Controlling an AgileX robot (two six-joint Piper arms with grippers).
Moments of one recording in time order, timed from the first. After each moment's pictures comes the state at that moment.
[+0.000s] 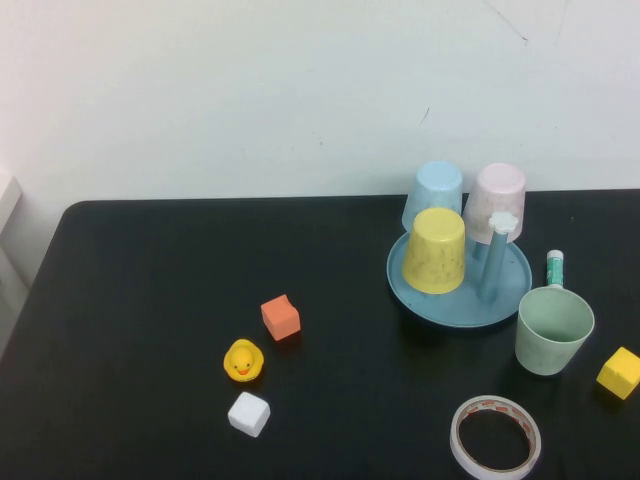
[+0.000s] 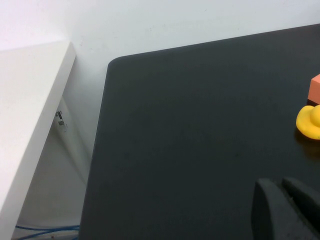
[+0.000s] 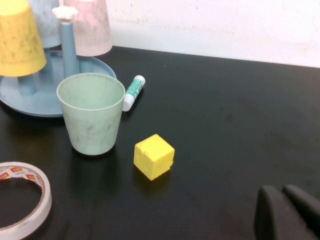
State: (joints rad) right arm -0.02 -0.01 0.02 -0.10 0.40 -0.02; left arm -0.02 -0.01 0.02 -0.05 0.36 0.10
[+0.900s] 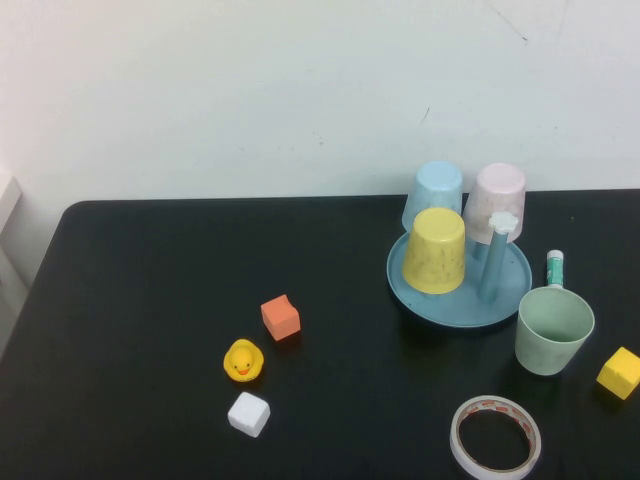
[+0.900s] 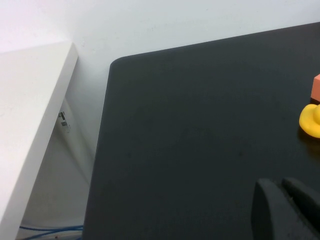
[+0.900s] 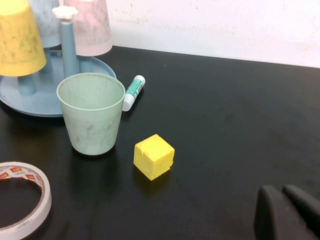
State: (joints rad) right arm -0.02 -0.01 0.02 -0.10 0.40 -0.02; left arm -0.02 -0.01 0.02 -0.03 0.36 0.10
